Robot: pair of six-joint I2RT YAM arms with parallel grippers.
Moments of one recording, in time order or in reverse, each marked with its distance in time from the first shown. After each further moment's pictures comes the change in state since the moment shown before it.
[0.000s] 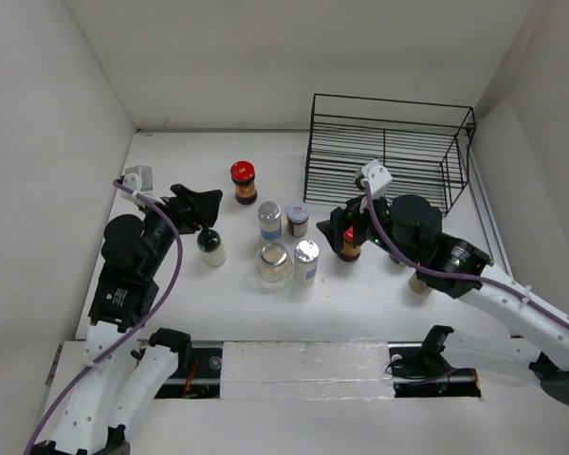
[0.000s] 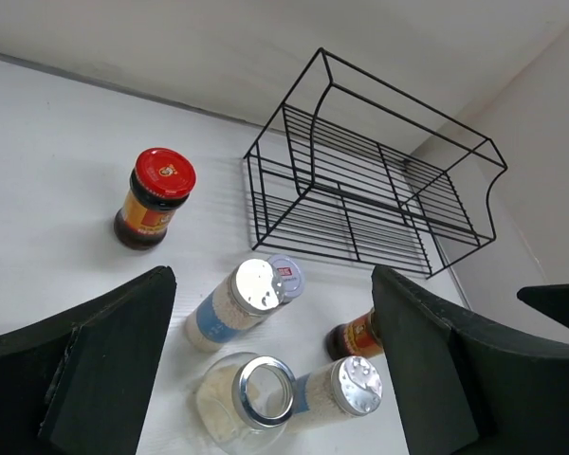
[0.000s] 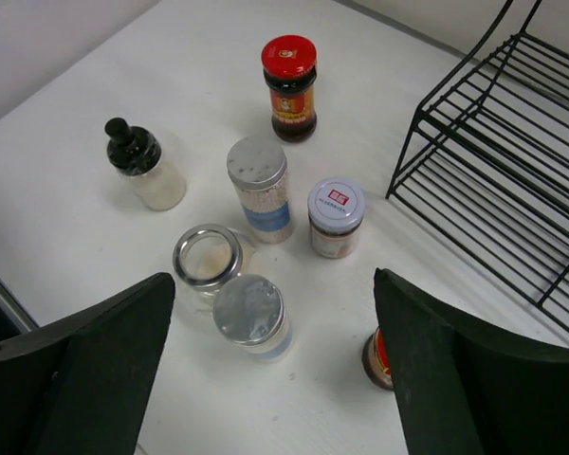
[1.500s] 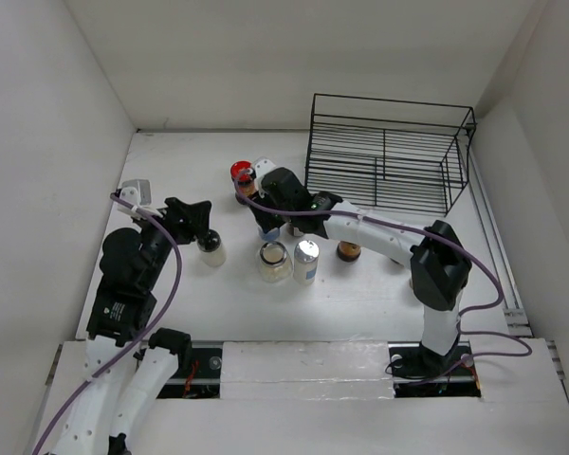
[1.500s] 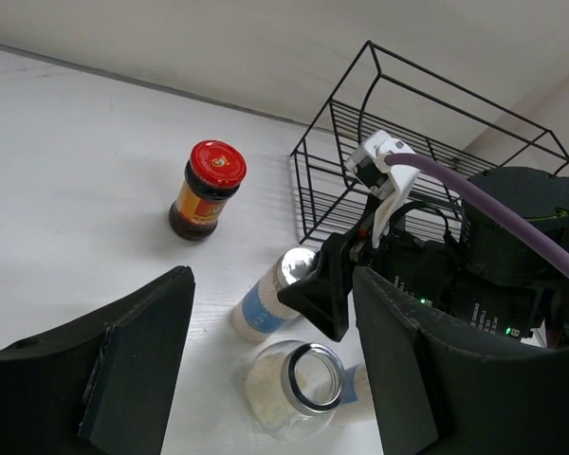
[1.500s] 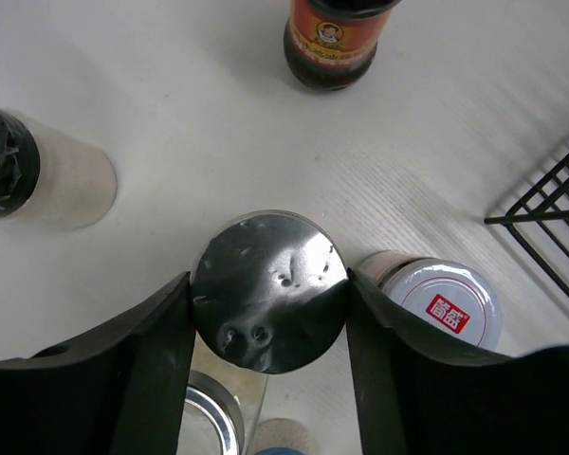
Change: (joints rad) left arm 0.002 -0.084 -0.050 -0.056 -0.072 0.089; right arm -0.002 0.917 0.467 0.024 -0.021 -0.018
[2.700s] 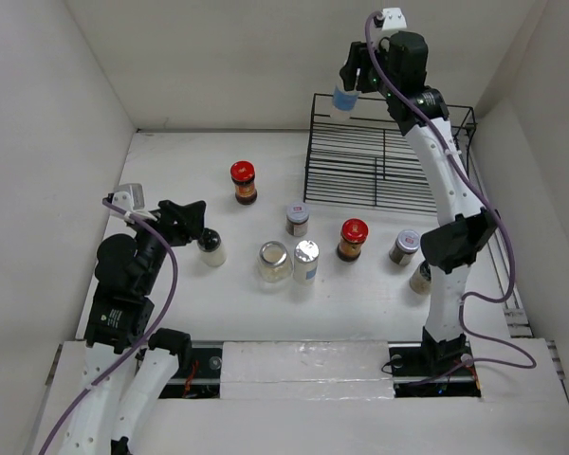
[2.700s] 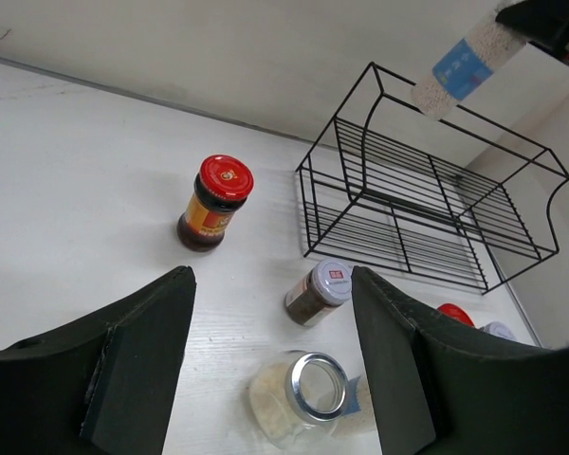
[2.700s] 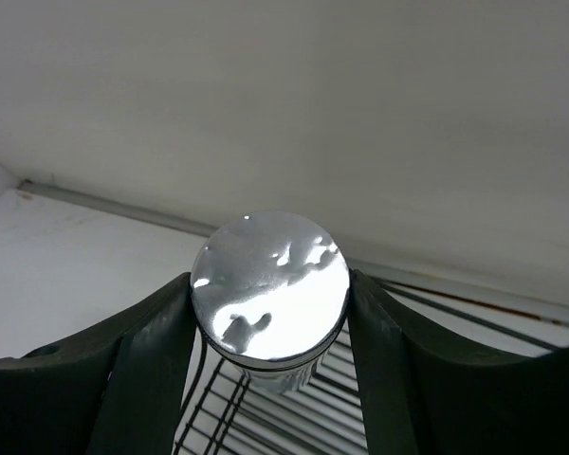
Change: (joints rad) left arm 0.019 -0.040 0.000 -0.002 -0.017 0.002; right arm -0.595 0.175 0.902 -0.191 -0.200 -0.001
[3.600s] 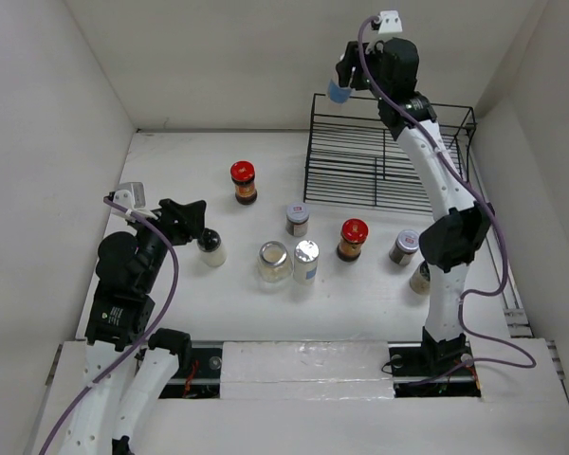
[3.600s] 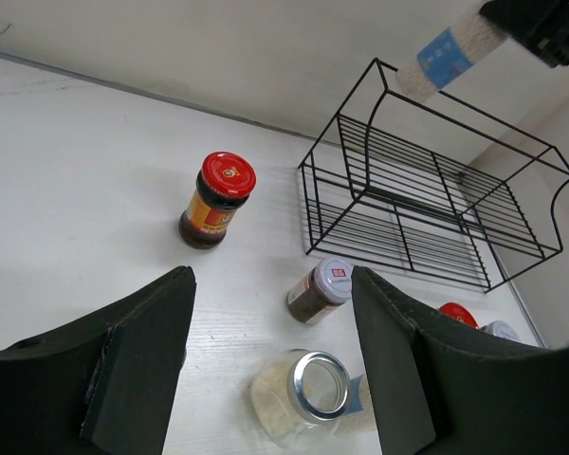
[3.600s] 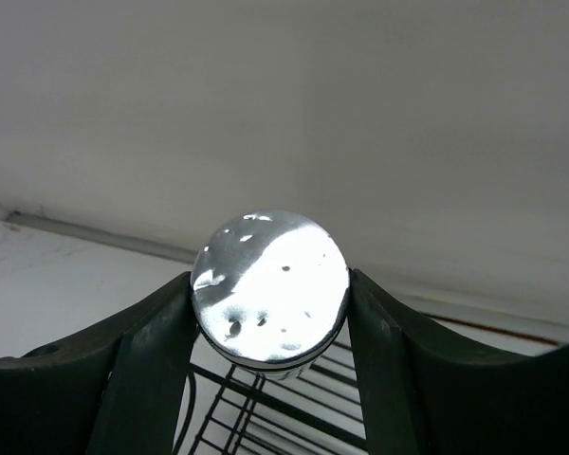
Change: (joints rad) left arm 0.012 0.013 0.000 0.000 0.013 0.000; right arm 0.000 0.027 -0.102 0.219 0.027 0.019
